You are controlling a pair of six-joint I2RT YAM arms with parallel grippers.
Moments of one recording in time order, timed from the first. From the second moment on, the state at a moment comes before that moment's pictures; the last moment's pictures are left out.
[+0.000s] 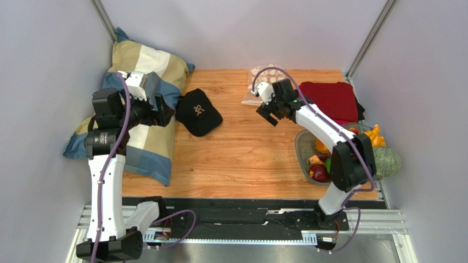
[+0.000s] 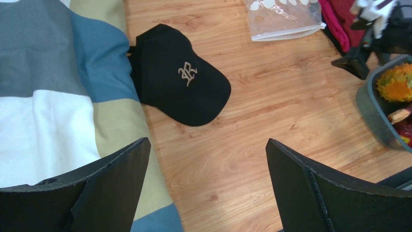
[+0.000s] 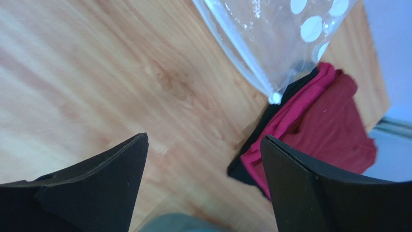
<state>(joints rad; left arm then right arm) 0.11 0.97 1.32 -0.79 0.50 0.02 0.42 1.68 1.35 -0.49 0.08 -0.58</state>
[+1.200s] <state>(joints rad) 0.11 0.98 1.20 -0.69 0.53 0.00 0.43 2.11 1.64 -0.30 0.22 -0.74</state>
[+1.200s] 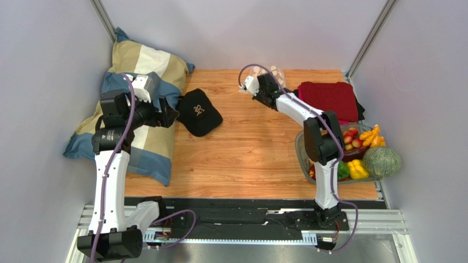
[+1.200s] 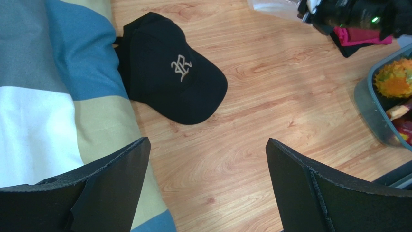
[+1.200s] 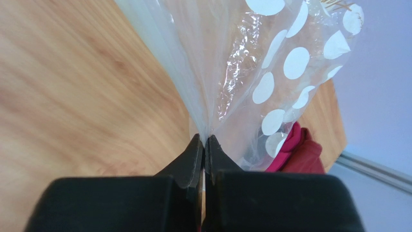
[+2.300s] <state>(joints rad) -0.59 1.38 1.27 -0.40 0.41 -0.26 0.34 1.65 1.45 -0.49 -0.73 0.76</state>
